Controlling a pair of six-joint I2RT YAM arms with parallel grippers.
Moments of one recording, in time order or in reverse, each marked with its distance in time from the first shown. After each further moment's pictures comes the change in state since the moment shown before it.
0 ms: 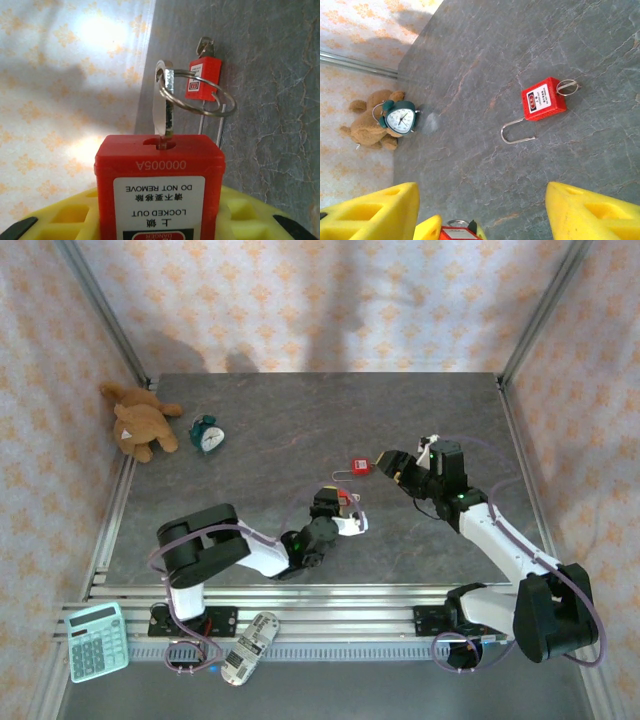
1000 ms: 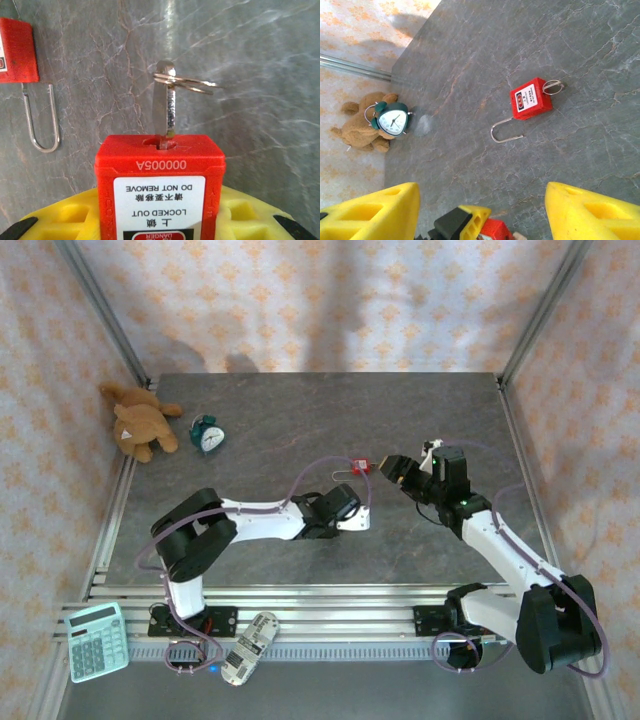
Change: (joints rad) left arm 0.137 0.023 0.398 -1.070 0.484 -0.357; right arm -0.002 -0.058 -0.040 -0.018 0.033 -0.019
